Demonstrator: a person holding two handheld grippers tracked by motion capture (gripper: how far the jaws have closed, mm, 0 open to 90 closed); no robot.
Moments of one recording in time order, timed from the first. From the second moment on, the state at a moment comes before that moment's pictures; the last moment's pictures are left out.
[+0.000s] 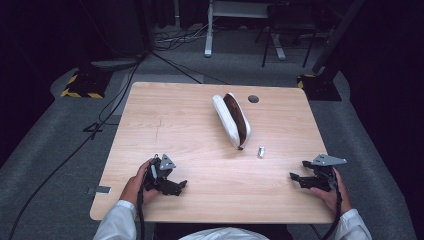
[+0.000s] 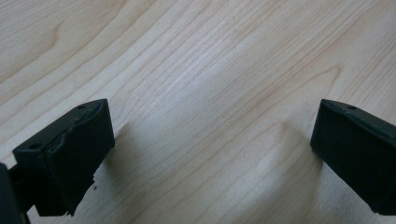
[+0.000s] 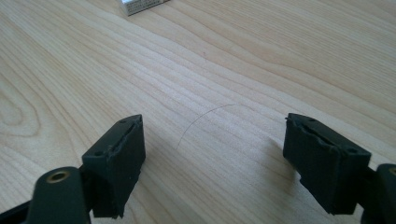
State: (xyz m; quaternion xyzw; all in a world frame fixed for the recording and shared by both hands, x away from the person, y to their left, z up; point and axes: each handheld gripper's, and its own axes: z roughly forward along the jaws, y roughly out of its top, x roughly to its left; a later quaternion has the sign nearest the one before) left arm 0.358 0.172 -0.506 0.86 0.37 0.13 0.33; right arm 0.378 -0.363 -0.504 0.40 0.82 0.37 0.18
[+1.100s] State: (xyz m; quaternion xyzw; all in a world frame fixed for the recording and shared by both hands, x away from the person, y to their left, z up) left arm 0.368 0.117 -0.505 0.88 0.31 0.11 0.34; right arm 0.463 -0.261 -0.501 0.29 0.87 0.37 0.13
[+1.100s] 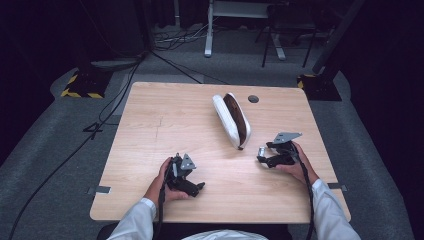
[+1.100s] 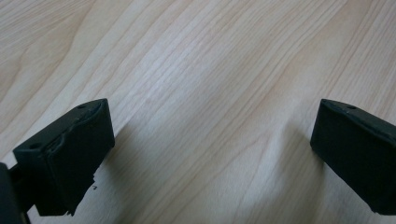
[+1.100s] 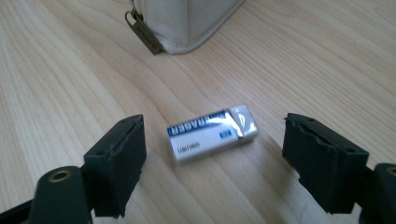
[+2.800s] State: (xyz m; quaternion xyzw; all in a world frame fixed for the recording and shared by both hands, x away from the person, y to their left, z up) left arm 0.461 0.053 -0.448 0.77 0.44 0.23 0.41; right arm 0.420 -0.291 -0.500 0.26 0.88 0.38 0.12
